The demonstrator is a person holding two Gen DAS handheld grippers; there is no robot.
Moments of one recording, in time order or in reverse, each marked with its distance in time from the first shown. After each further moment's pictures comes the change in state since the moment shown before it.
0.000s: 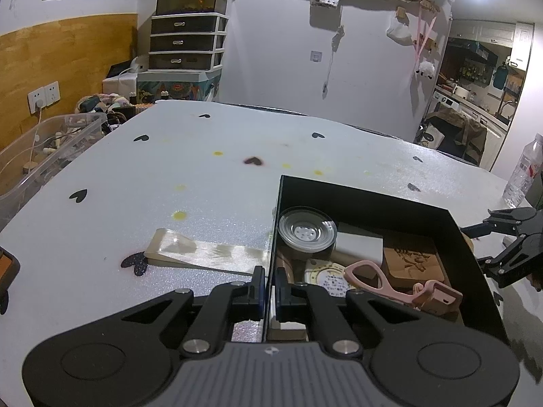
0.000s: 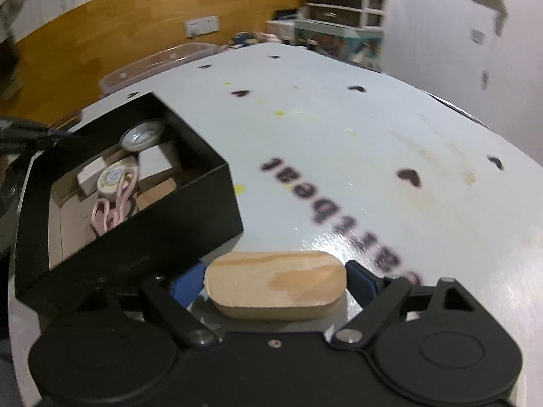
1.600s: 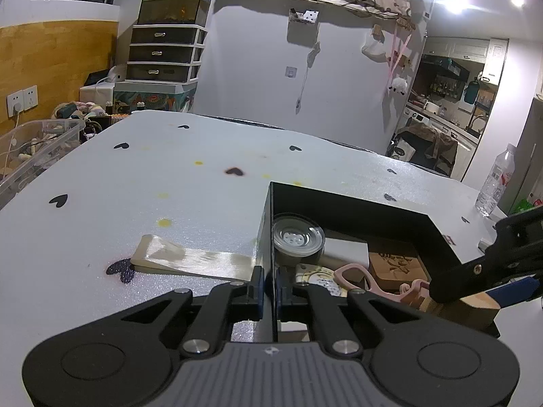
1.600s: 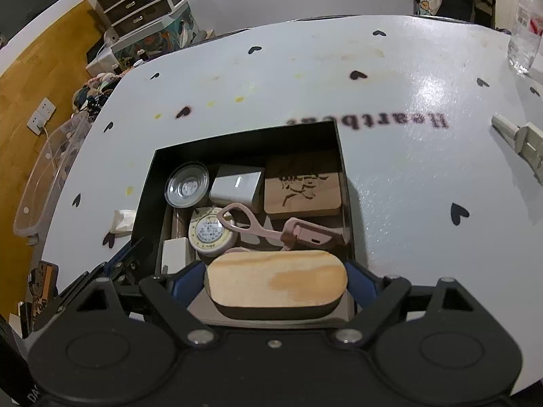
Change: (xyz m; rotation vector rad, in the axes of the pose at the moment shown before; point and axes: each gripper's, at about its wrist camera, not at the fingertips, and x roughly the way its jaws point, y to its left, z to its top) left arm 0.001 0.017 -0.008 0.007 -0.060 -0.120; right arm -0.026 0.172 0.056 0.782 0.117 -0.350
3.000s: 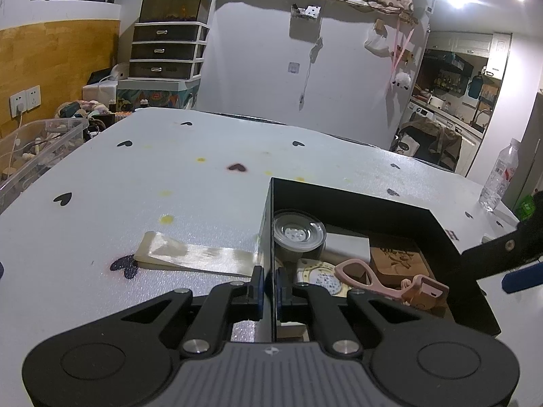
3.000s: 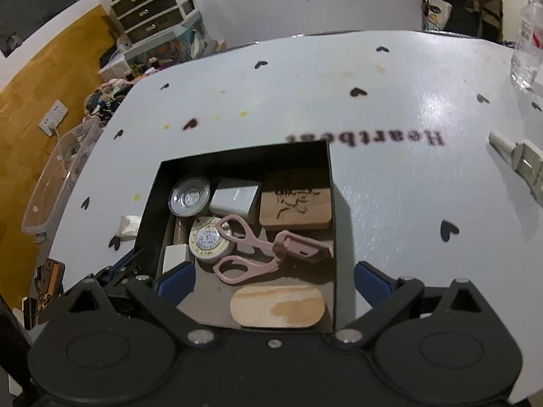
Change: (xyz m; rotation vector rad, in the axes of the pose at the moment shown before) left arm -0.004 0.001 -0.002 0.000 0.009 0.012; right arm -0.019 -0.018 0.003 -0.035 -0.048 0.042
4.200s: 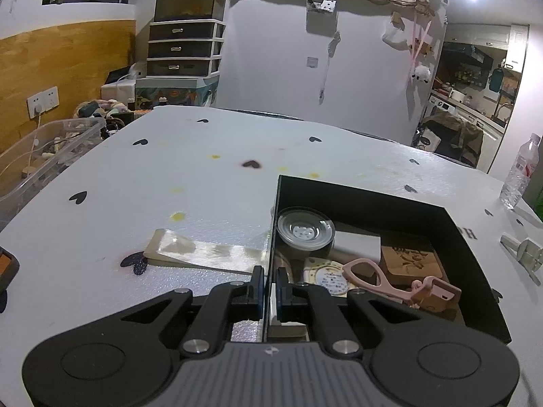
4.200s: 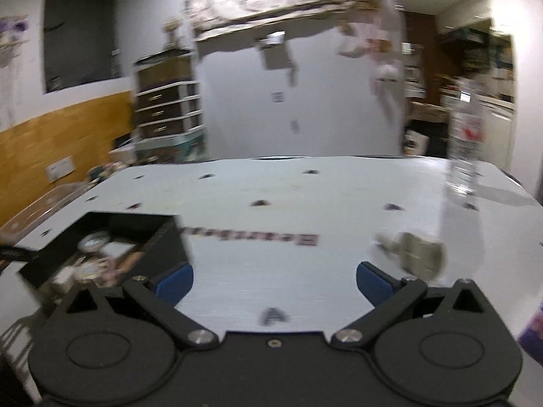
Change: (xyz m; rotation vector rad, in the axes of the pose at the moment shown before) left arm 0.002 -0.021 0.005 0.004 0.026 0.104; right arm -0.029 -0.180 -0.056 -0.174 -0.550 -0.033
